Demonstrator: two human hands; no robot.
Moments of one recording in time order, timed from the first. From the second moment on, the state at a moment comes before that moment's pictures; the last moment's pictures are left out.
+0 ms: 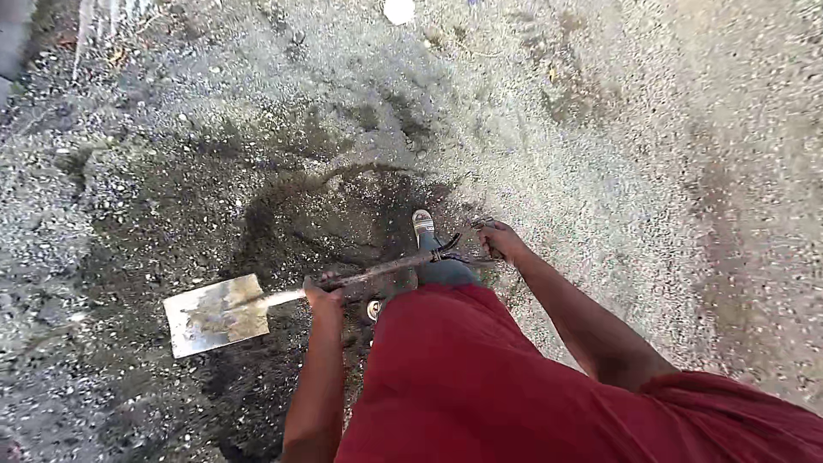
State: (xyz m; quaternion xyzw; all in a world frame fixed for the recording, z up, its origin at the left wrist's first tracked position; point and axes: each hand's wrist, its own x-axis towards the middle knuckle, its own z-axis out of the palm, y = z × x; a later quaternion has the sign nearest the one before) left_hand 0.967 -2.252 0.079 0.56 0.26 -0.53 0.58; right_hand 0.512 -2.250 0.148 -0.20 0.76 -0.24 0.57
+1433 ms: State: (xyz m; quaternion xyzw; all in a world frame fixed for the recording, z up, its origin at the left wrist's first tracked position) left_hand 0.374 -2.546 -0.235 0.65 0.15 -0.74 0.10; right_hand 0.085 -2.207 -0.026 0.17 0.94 -0.11 0.26
